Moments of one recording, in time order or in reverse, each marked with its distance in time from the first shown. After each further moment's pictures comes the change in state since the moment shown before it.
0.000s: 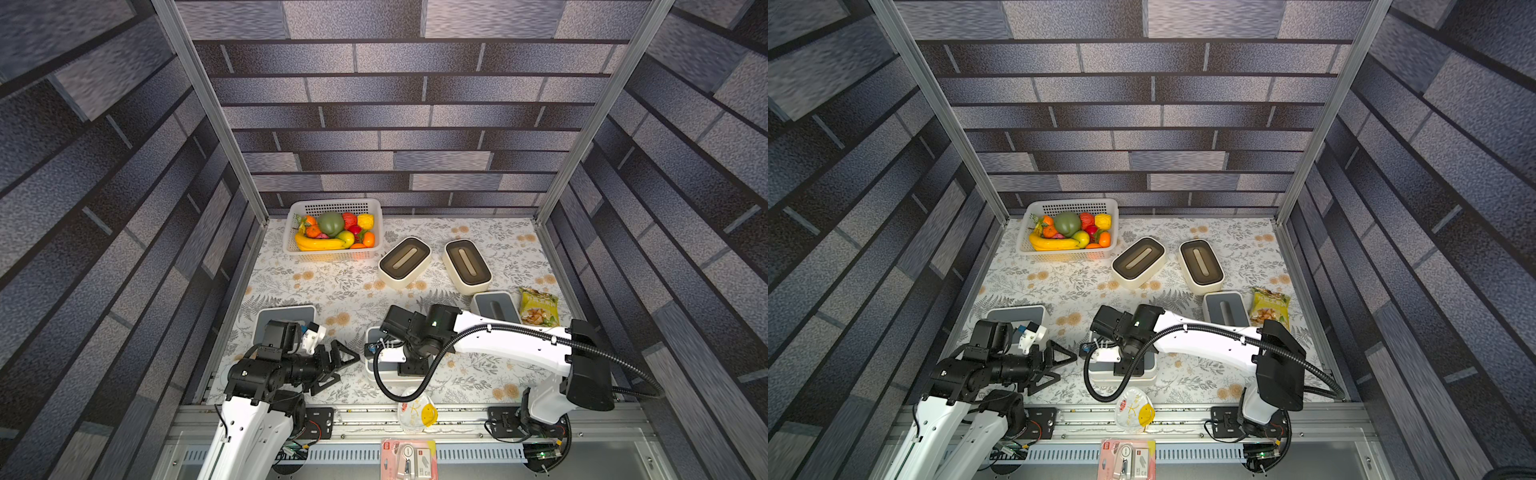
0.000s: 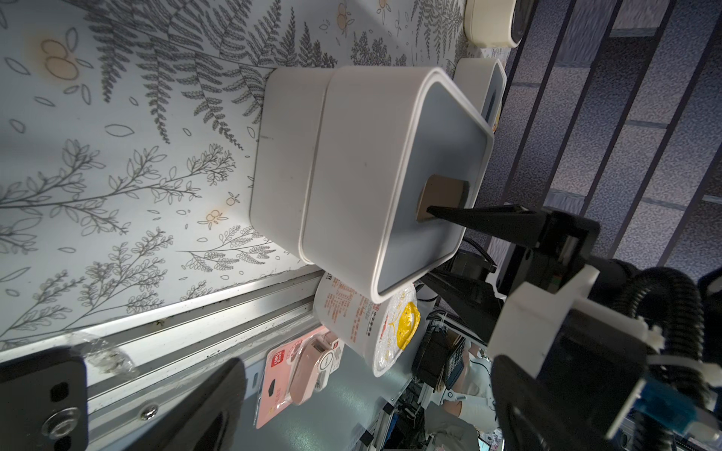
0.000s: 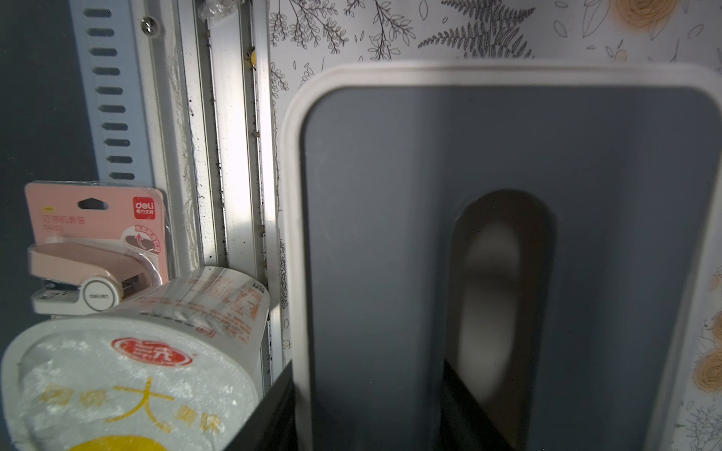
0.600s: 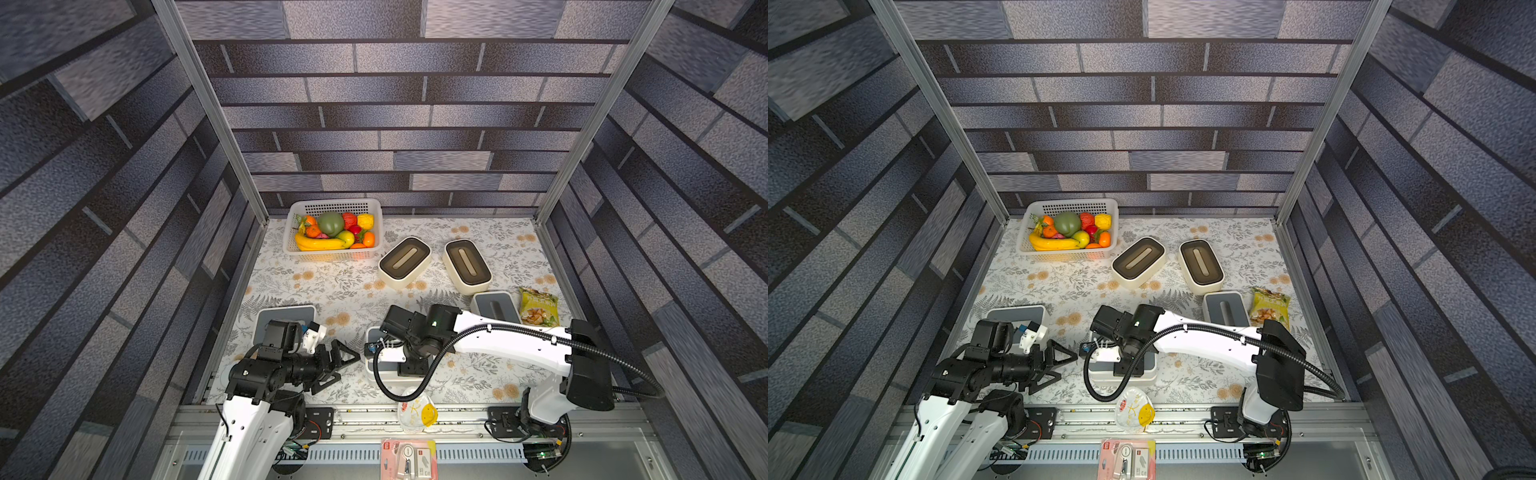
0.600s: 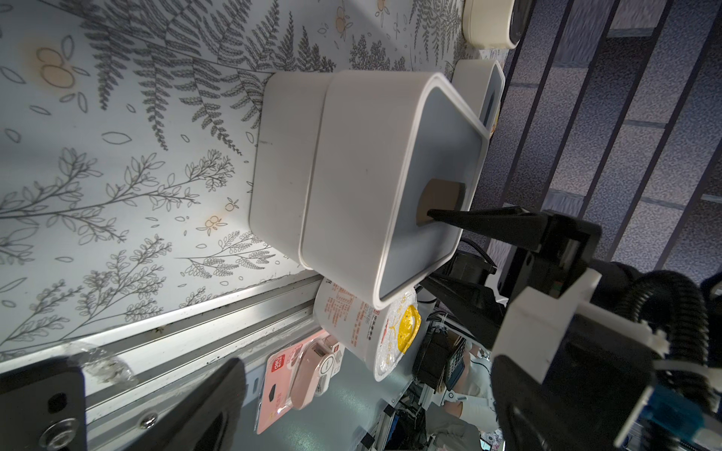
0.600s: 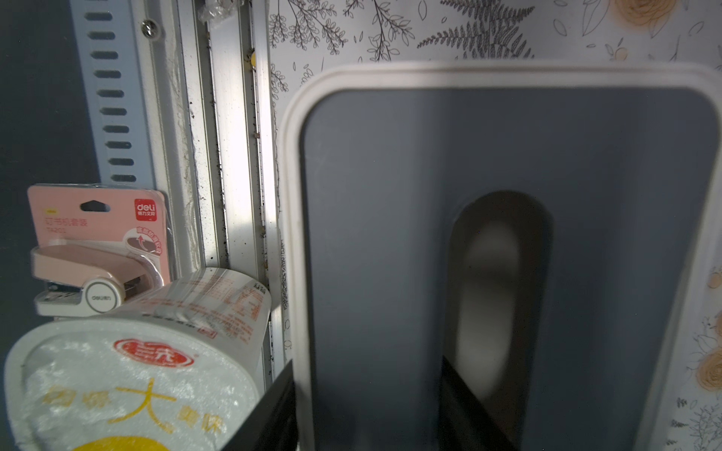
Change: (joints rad) left arm 0.000 0.000 -0.013 0.021 0.003 0.000; right arm 0.000 0.000 0.000 0.000 -0.002 0.008
